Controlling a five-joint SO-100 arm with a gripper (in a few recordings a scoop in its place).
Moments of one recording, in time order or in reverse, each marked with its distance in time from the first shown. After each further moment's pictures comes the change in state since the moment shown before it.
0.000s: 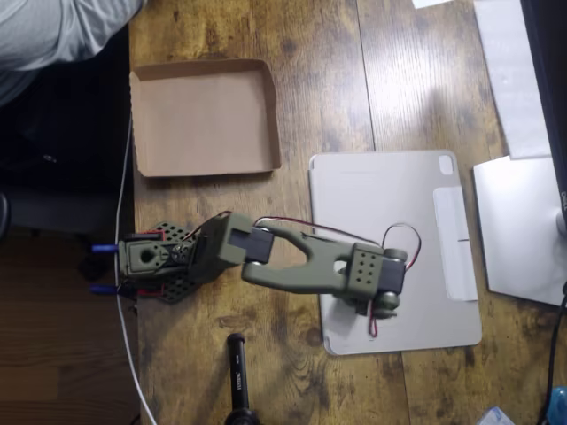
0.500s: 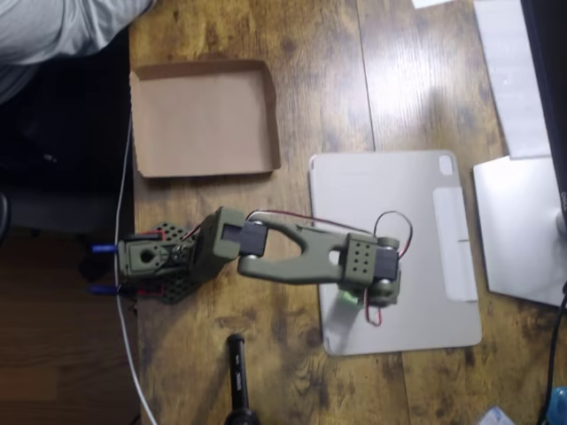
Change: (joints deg) arm -4.7 0.7 7.5 -11.3 1.1
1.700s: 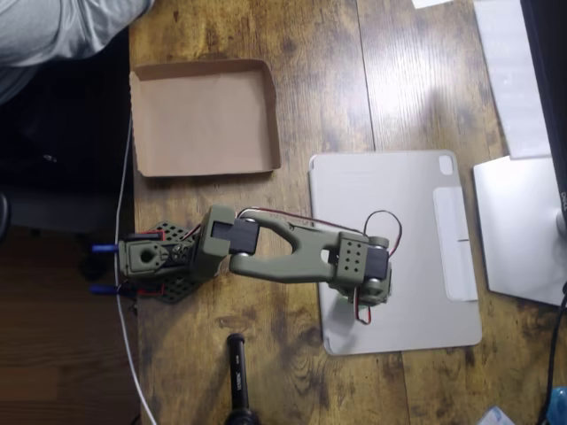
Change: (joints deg) arm 0.1 4.0 7.0 -2.3 0.9
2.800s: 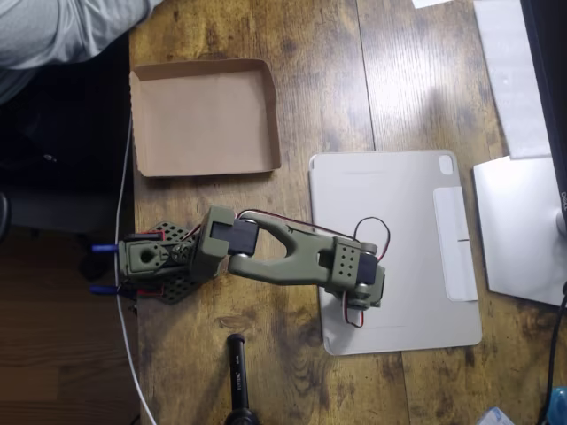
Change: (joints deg) arm 1.1 0.0 11.6 -15.4 0.4
